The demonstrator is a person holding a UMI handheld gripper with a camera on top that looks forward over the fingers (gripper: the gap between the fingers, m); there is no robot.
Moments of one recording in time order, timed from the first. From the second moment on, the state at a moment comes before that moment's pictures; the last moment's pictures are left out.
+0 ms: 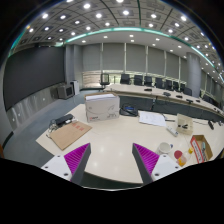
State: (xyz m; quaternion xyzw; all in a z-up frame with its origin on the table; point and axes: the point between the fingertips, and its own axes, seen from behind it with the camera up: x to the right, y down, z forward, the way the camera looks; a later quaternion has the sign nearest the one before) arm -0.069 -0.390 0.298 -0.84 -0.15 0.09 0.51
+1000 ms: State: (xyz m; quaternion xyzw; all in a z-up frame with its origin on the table) arm 0.278 -0.260 0.069 -0.84 -0.01 -0.02 0.55
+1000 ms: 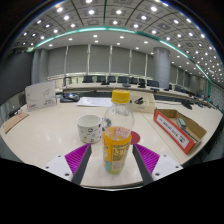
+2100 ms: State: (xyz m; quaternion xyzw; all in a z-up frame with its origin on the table) arm 0.355 -0.098 0.180 -0.56 -0.45 -0.57 0.41
